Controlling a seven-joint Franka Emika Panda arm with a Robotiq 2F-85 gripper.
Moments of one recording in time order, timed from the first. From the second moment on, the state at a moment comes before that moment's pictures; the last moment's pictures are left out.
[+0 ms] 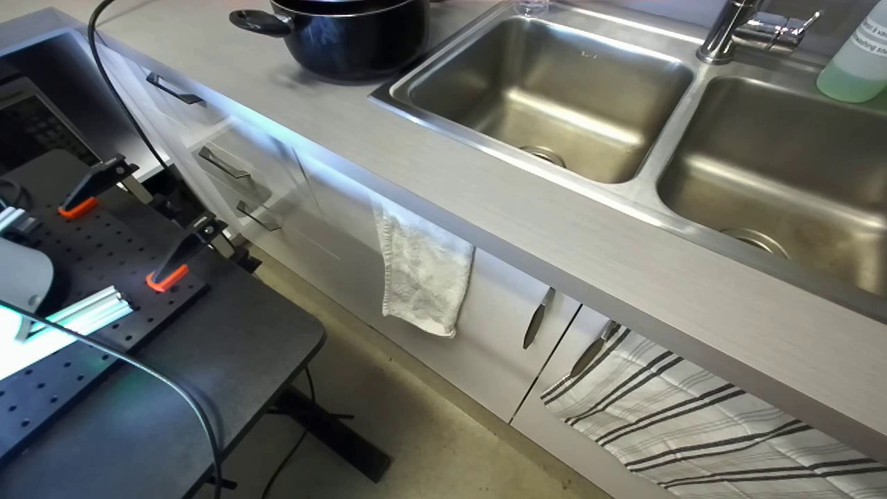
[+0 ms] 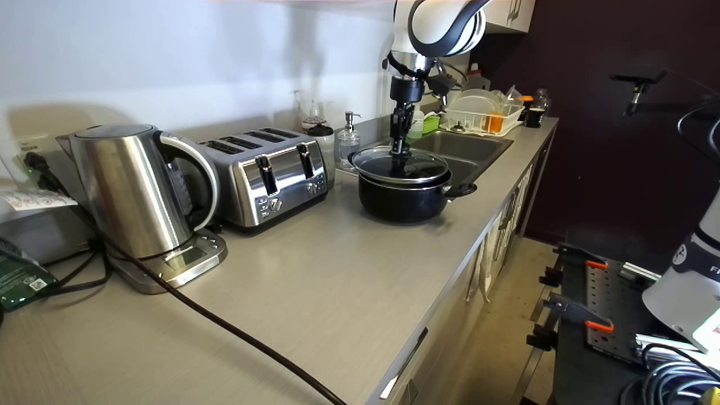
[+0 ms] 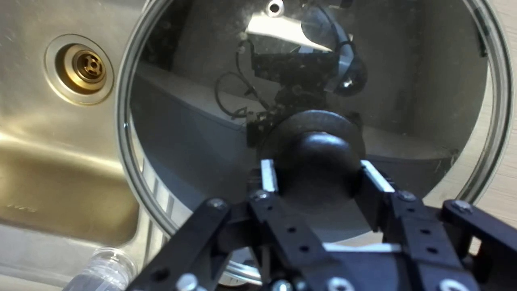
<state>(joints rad) -0.04 0.21 -0.02 -2.01 -0.04 2.33 -0.24</state>
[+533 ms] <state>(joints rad) -0.04 0.22 -0.02 -2.00 -0.04 2.33 -0.24</state>
